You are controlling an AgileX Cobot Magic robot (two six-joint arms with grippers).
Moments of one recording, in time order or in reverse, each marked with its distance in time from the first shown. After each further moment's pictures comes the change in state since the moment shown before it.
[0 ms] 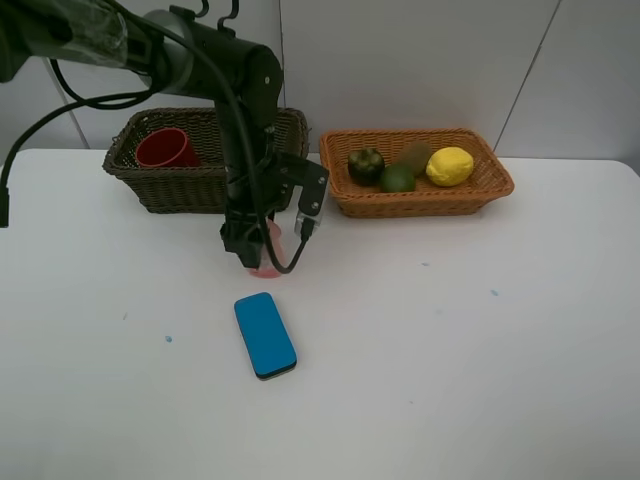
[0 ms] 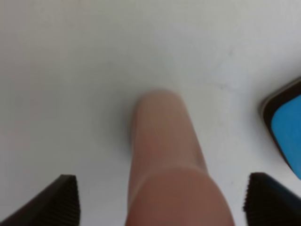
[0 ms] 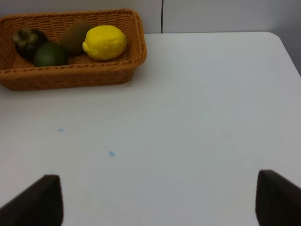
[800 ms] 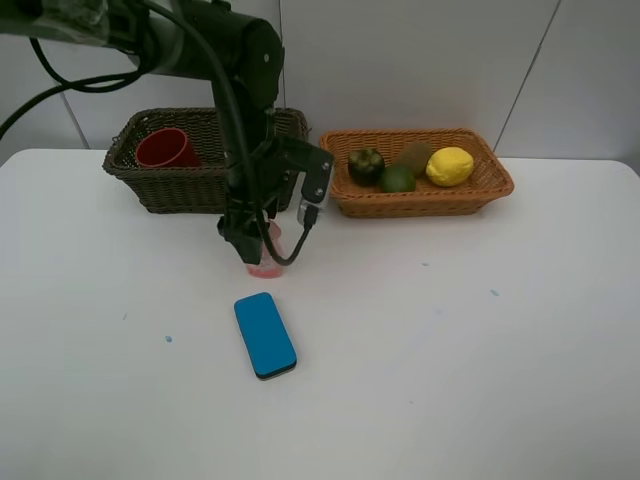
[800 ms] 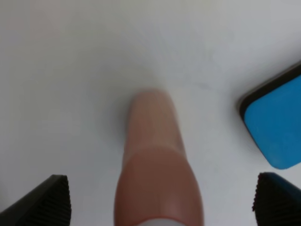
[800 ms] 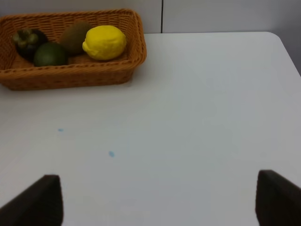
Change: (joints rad) left arm -0.012 -0.052 0.000 0.000 0.027 -0.006; right arm 0.000 0.000 0.000 0.000 0.001 0.000
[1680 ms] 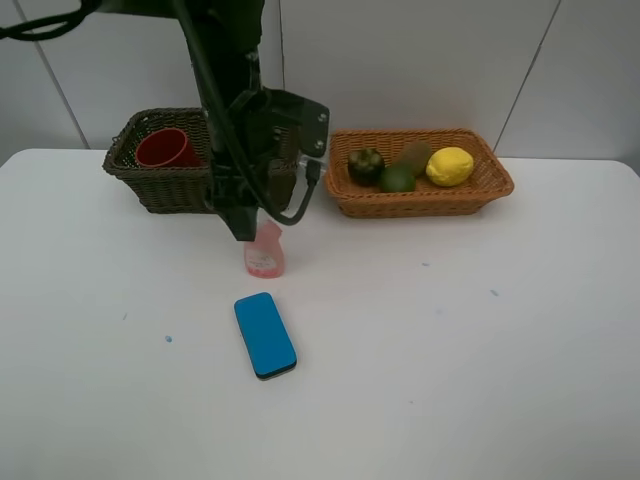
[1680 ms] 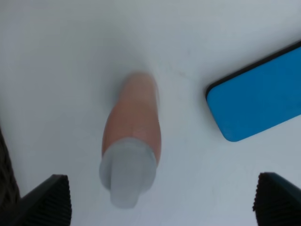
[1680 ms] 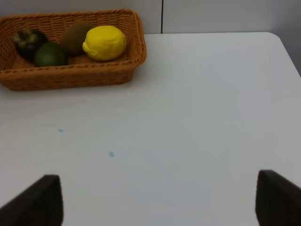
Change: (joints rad) left arm -0.013 -0.127 0.000 -0.019 0.105 -0.094; right arm 0.000 0.000 0.000 0.000 0.000 0.000
